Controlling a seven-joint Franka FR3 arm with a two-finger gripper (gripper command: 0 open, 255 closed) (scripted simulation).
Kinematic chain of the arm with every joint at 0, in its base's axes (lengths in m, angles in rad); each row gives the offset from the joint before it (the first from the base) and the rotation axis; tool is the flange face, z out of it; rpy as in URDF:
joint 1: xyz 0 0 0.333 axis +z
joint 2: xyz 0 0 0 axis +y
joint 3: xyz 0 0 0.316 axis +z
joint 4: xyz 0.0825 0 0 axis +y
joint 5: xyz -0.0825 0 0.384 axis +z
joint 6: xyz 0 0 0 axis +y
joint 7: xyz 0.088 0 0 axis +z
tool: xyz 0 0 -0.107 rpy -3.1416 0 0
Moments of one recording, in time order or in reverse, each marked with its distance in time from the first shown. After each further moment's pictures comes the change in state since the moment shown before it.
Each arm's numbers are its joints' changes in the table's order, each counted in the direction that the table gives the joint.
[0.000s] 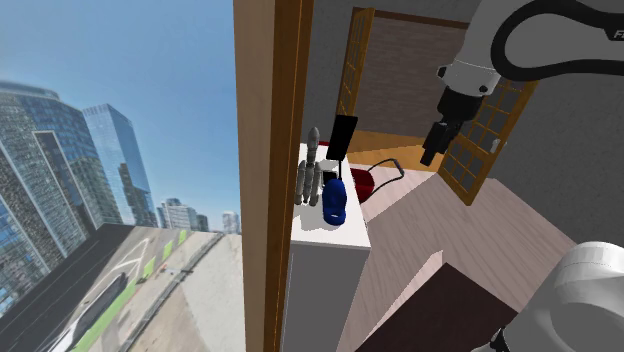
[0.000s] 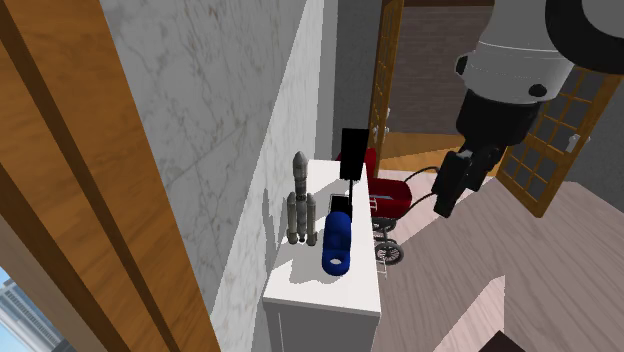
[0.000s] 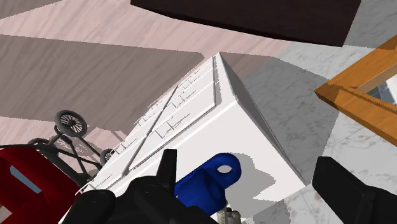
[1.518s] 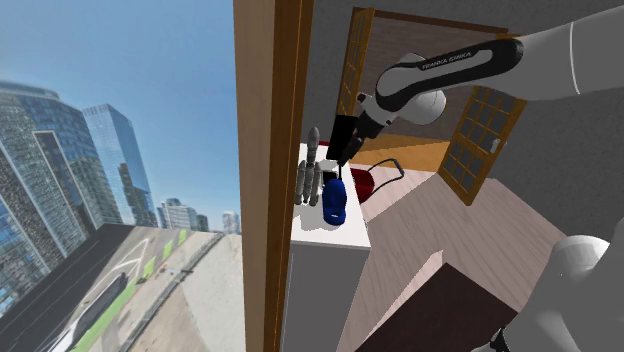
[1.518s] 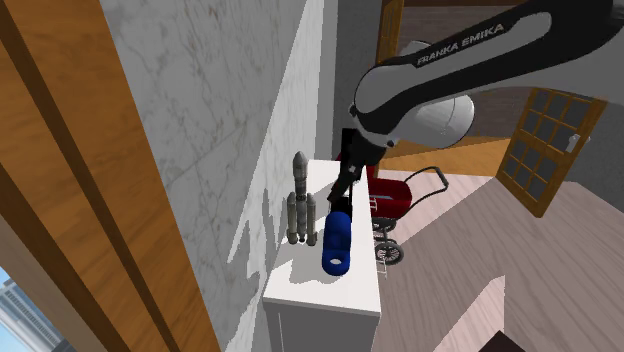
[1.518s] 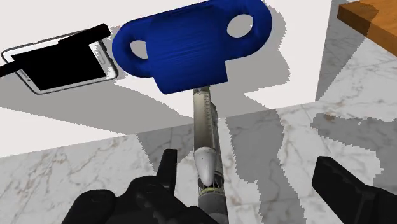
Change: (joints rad) arm 0.264 0.637 -0.301 -0.181 0.443 -0.668 0.762
